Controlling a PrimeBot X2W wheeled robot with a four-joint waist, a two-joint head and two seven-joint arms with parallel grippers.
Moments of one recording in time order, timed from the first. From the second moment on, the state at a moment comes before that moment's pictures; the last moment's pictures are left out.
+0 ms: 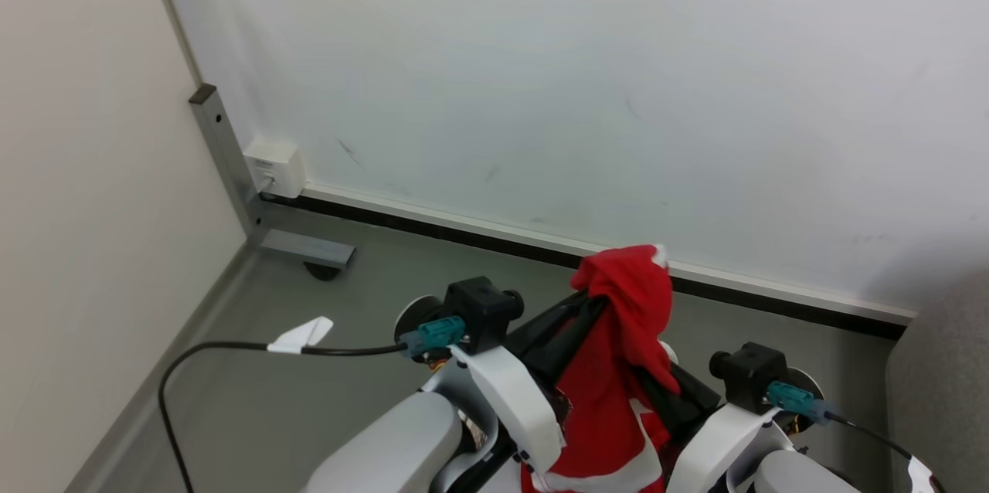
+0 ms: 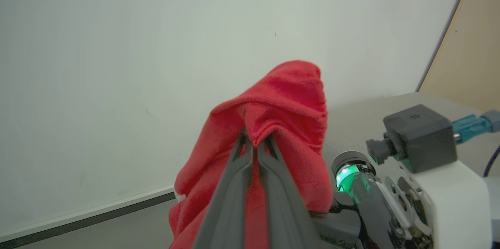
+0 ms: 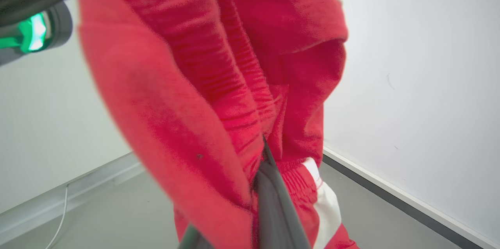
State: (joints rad) left arm -0.62 0.14 -0.87 0.36 -0.60 -0.09 -0.17; right arm -0.51 -0.20 0.85 0.61 0.71 0.13 -0.26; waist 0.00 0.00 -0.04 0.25
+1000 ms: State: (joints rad) left arm -0.58 0.18 -0.88 0.38 -0.63 -0.06 -0.20; right arm -0.39 -0.26 0.42 0.31 0.62 0.13 -0.26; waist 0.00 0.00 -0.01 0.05
